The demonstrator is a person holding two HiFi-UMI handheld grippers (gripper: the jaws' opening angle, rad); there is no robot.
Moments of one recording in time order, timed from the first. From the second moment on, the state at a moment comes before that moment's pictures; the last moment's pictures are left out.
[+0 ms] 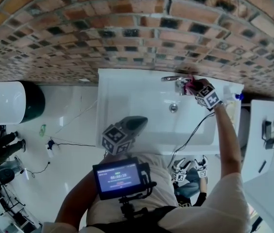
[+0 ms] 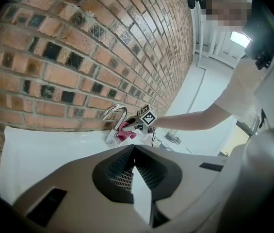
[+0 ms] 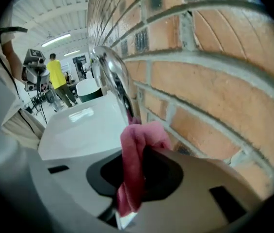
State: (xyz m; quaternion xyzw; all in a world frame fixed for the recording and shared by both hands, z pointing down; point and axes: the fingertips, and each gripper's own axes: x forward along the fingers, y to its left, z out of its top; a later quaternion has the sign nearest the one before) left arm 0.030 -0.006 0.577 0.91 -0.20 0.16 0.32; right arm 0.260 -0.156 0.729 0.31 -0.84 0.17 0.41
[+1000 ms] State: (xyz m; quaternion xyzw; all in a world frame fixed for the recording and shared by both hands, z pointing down) left arm 0.036 -0.003 0.576 0.91 -0.19 0.15 0.32; right arm 0.217 -0.151 0.580 0.36 -0.89 0.10 0.27
